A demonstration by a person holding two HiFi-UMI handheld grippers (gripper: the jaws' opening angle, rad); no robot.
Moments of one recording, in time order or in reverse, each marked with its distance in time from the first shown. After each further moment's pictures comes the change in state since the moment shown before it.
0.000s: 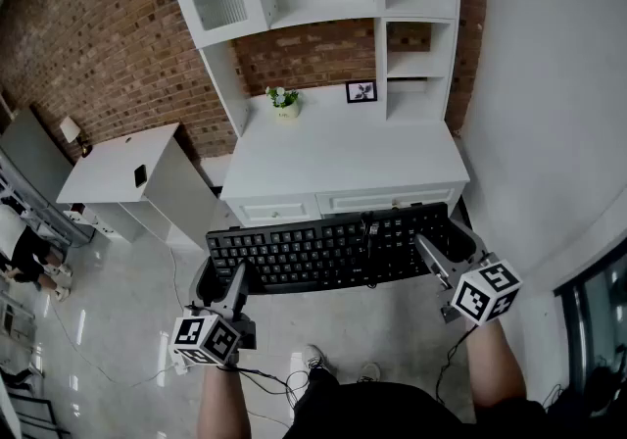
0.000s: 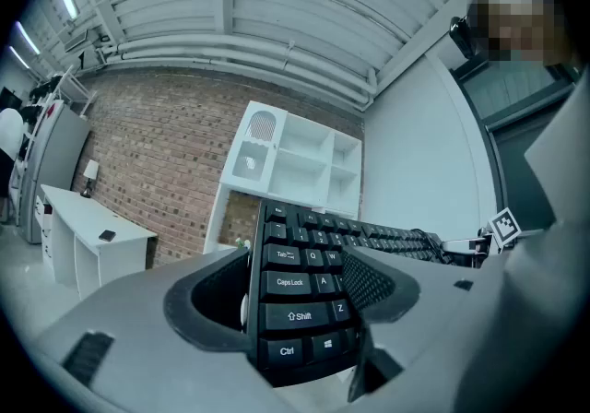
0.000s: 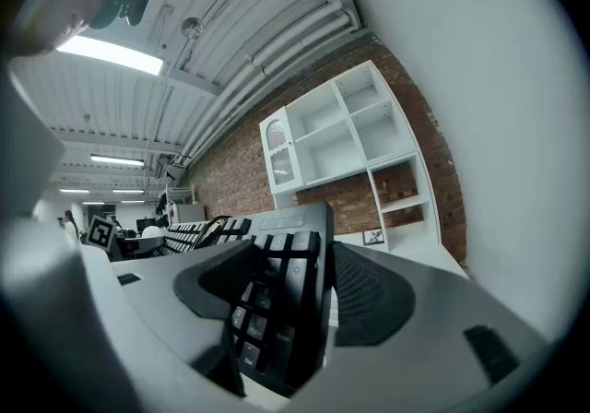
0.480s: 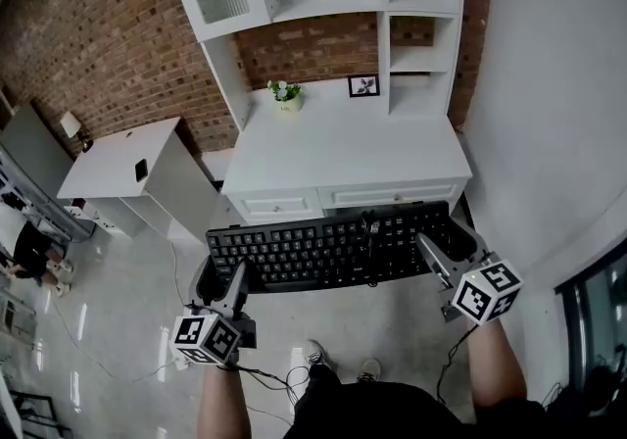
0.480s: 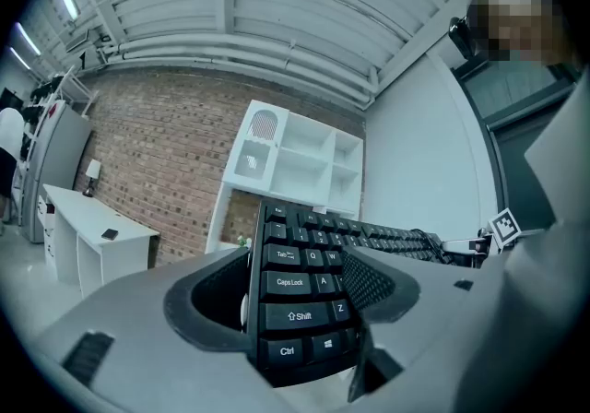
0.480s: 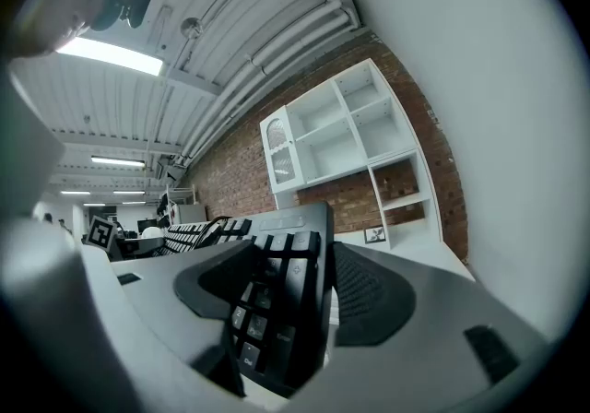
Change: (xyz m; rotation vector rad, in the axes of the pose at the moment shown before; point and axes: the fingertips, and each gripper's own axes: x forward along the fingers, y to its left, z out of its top) left arm 0.003 -0.002 0.001 -0.003 0.004 0.006; right arm 0.004 -0.003 0.001 0.006 0.000 0.009
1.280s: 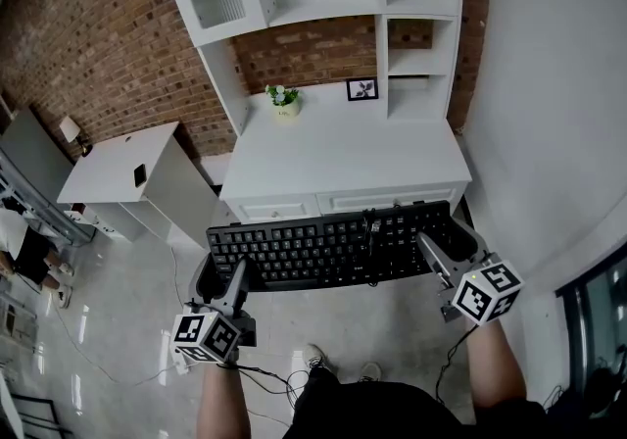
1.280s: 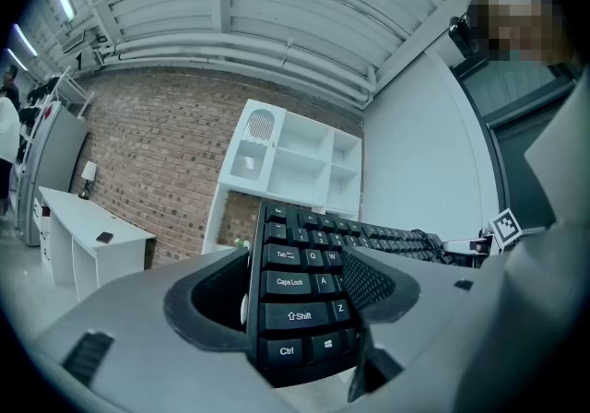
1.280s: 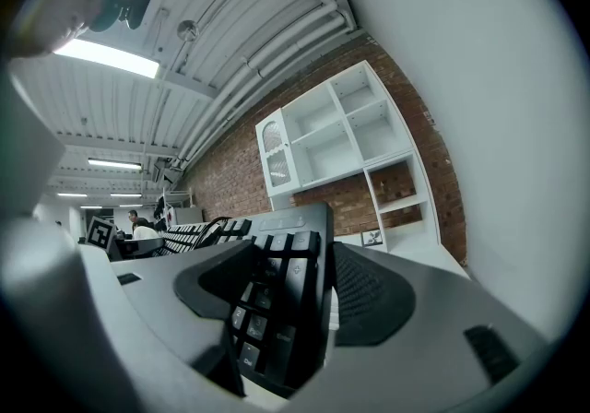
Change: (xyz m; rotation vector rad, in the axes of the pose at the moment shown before) left arm 0.007 0.000 0.003 0.015 -0.008 -0.017; right arm -0.003 -0.002 -0.002 0.008 -0.024 -0.022
